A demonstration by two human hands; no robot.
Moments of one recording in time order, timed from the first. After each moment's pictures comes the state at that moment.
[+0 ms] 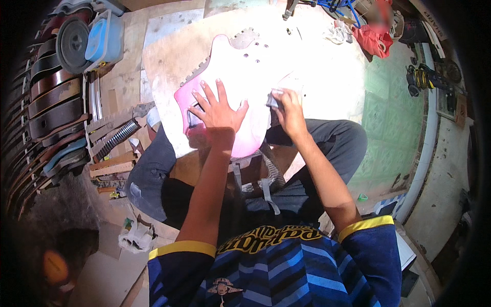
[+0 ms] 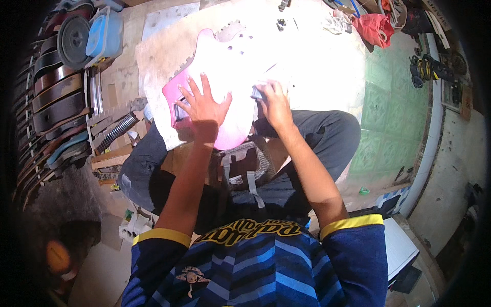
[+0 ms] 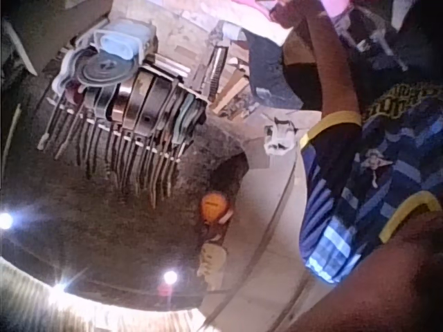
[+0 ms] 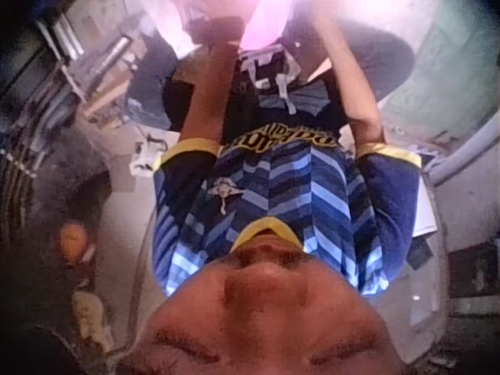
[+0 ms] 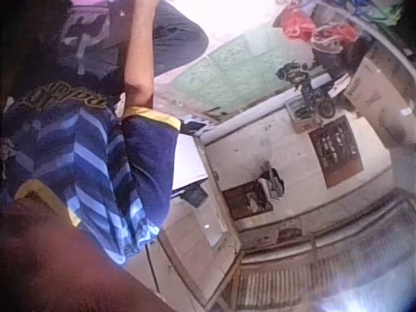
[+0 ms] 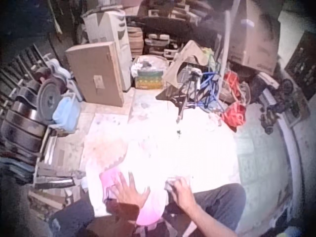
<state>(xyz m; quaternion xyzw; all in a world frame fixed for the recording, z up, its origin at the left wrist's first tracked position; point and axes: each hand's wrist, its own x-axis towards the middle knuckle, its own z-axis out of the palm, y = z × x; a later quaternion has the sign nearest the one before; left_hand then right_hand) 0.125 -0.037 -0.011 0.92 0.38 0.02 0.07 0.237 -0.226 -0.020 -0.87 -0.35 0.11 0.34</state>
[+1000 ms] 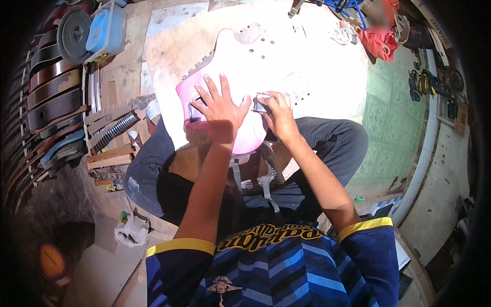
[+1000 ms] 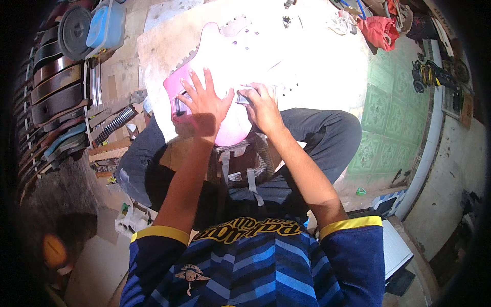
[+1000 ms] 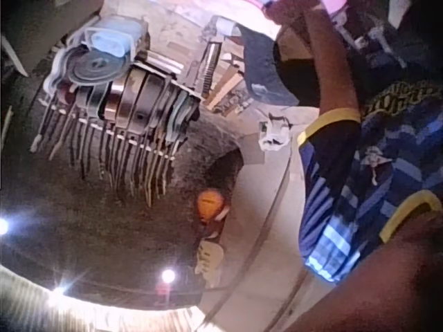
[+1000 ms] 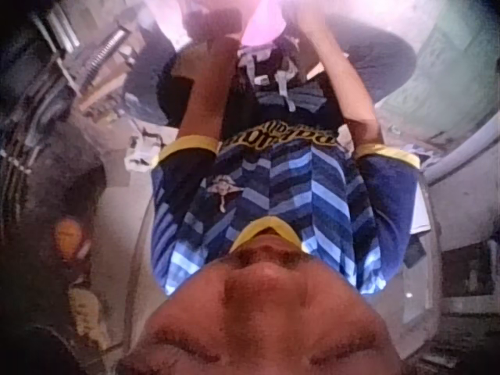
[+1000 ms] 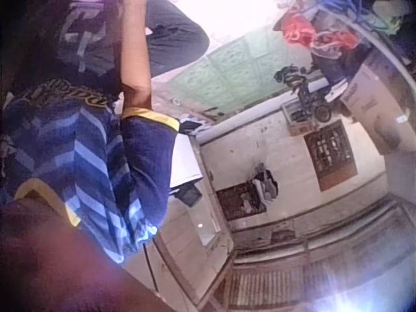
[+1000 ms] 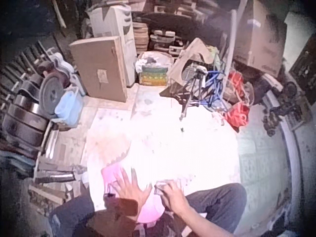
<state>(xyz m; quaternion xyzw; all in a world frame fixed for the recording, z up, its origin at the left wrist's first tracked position) 0.125 -0.038 -0.012 0.93 0.37 0.03 0.07 0.214 -0.199 0.002 -0.84 -0.40 0.15 0.35</state>
